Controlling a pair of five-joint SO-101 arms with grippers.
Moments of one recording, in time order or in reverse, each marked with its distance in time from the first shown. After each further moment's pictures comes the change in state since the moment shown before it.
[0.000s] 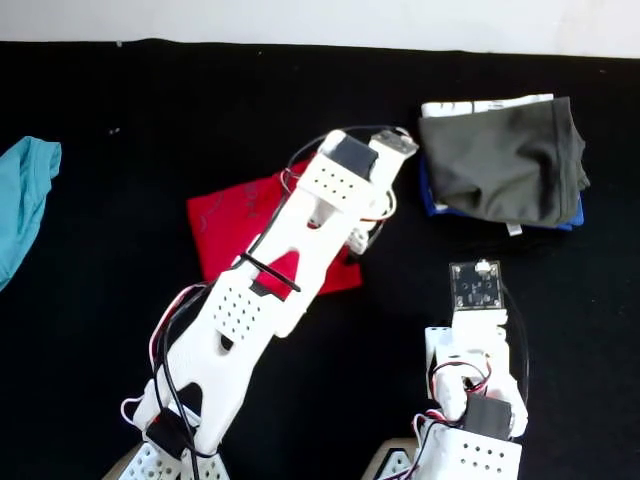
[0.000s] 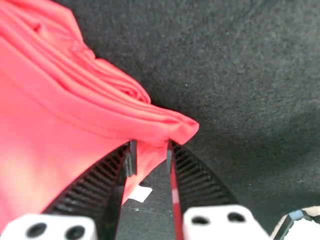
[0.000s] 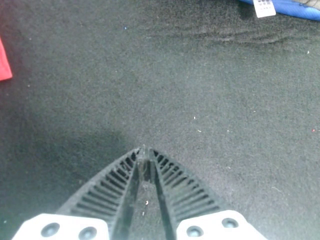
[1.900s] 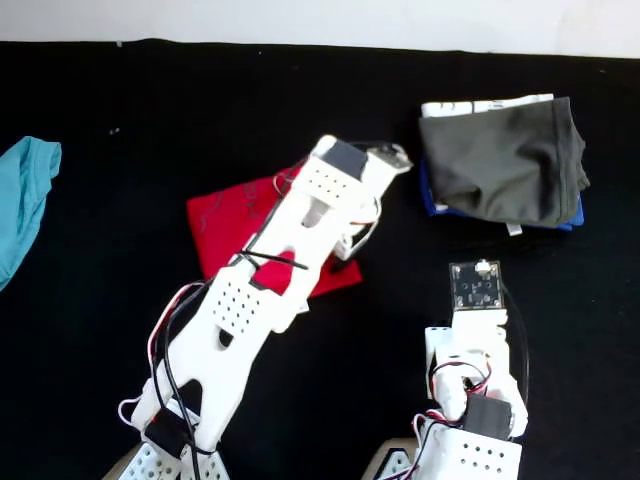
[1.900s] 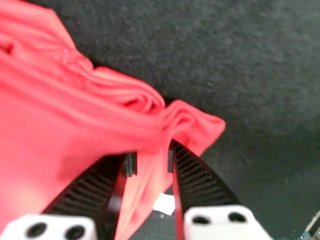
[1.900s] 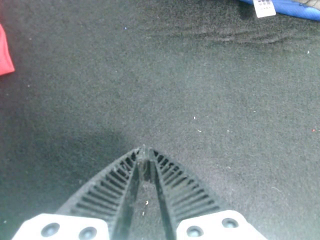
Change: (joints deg) left arm -2.2 4.4 2.8 -1.9 -6.5; right arm 0.0 0.0 0.0 0.0 0.0
